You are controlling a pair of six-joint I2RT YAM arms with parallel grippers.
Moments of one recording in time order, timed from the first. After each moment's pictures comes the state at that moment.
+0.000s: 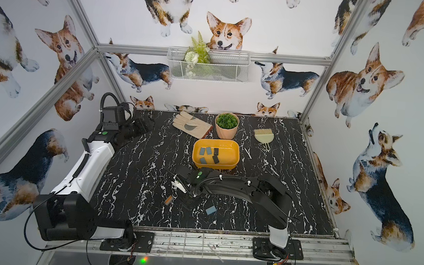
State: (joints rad) left arm 0.05 1.37 1.21 -0.47 0.25 -0.46; right arm 1.21 1.88 1.36 -0.74 -0.06 0.11
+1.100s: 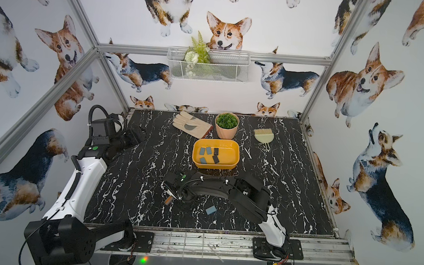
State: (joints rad) left arm 0.13 1.19 1.04 -0.49 0.25 -0.44; right arm 1.25 2.09 1.54 -0.90 -0.05 0.11
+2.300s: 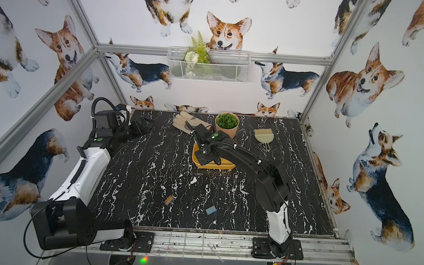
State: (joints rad) left arm 0.11 1.35 1.13 -0.30 0.50 -0.44; right arm 0.83 1.99 1.77 -0.97 0.12 0.18
